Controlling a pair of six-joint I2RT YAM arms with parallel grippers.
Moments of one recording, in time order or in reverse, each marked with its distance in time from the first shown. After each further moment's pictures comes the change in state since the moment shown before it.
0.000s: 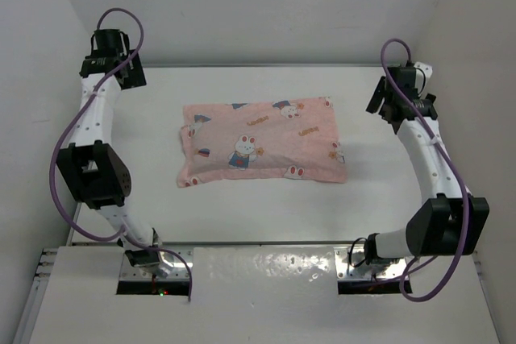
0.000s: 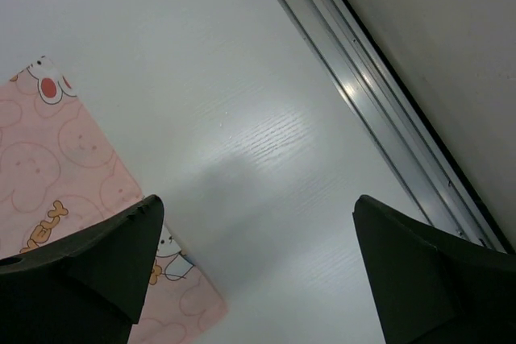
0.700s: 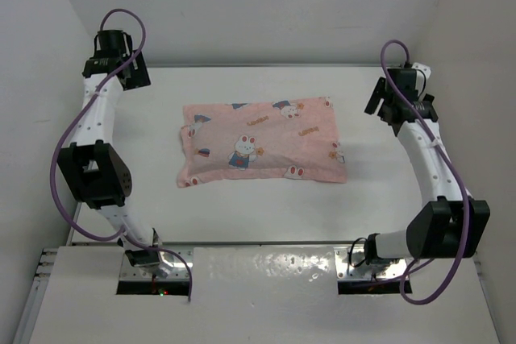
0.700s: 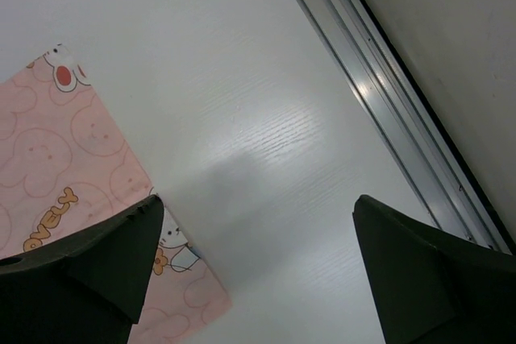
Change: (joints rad) left arm 0.006 0.003 -0.012 0.004 0.034 -0.050; right arm 0.000 -0.007 -0.005 0.009 -0.032 -0.019
